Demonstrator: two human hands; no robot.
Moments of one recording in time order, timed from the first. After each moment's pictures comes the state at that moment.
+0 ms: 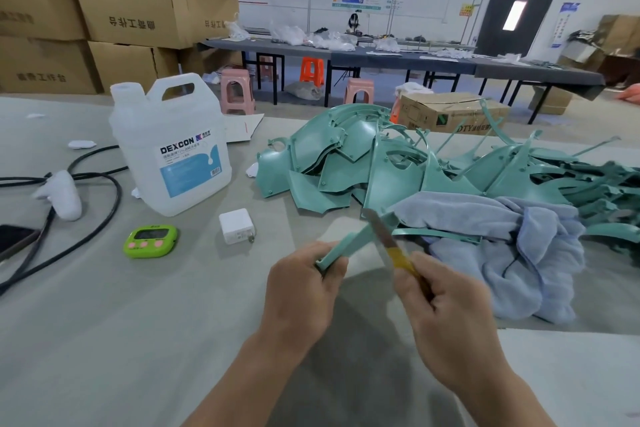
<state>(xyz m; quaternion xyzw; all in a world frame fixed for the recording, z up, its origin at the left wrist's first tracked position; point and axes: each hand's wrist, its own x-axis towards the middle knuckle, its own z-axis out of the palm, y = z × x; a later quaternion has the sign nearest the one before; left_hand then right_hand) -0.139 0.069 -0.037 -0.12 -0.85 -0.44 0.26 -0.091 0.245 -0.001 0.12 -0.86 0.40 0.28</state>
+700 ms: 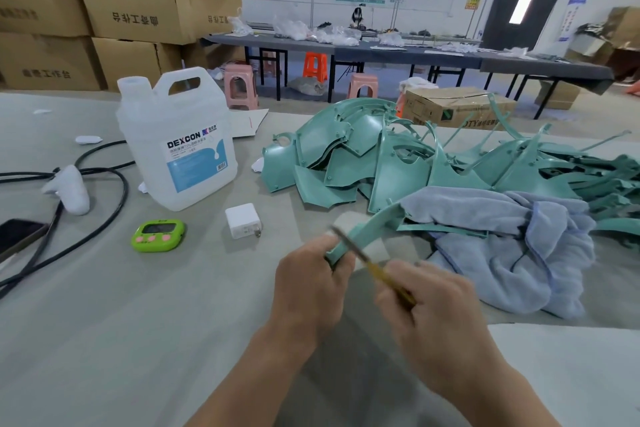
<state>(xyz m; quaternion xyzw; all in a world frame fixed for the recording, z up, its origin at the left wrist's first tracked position) -0.137 0.072 -0.034 -0.06 -0.87 -0.44 0.22 -0.083 0.224 0.008 0.20 -0.89 0.26 0.31</state>
